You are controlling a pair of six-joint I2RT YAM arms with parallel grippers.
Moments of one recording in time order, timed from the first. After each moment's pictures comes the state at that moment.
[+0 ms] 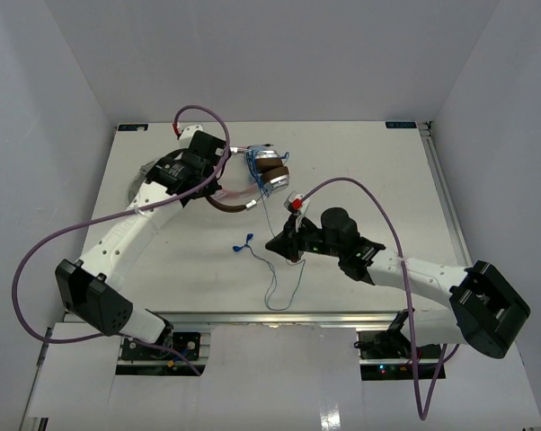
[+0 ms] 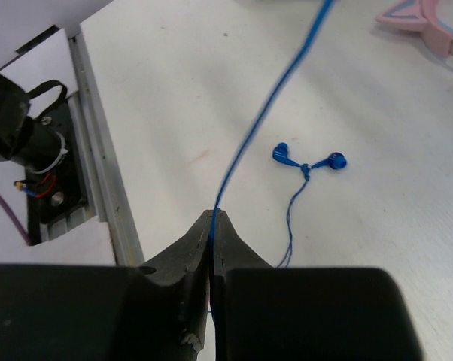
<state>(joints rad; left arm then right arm) -0.52 1.46 1.52 -0.95 -0.51 -0.61 0.85 1.28 0.61 0.43 -0.42 0.22</state>
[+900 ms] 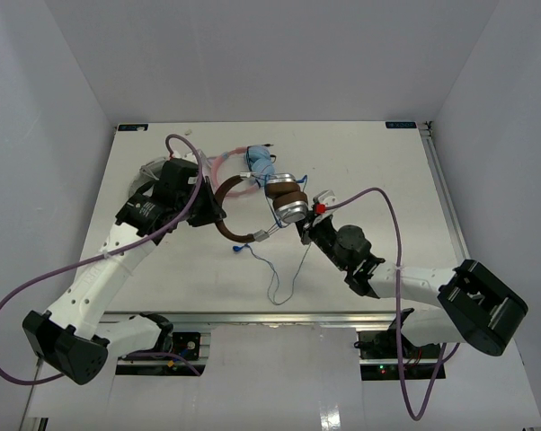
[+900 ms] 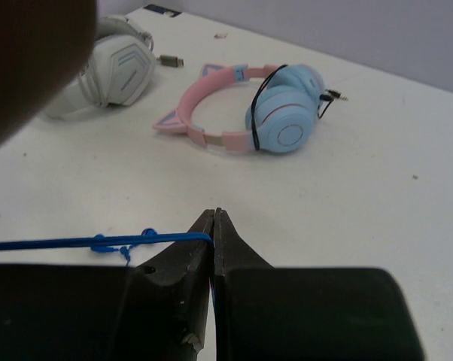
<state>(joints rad) -0.49 1.14 1.22 -0.82 0.04 -0.62 0.85 1.30 0.41 0.94 0.18 0.02</state>
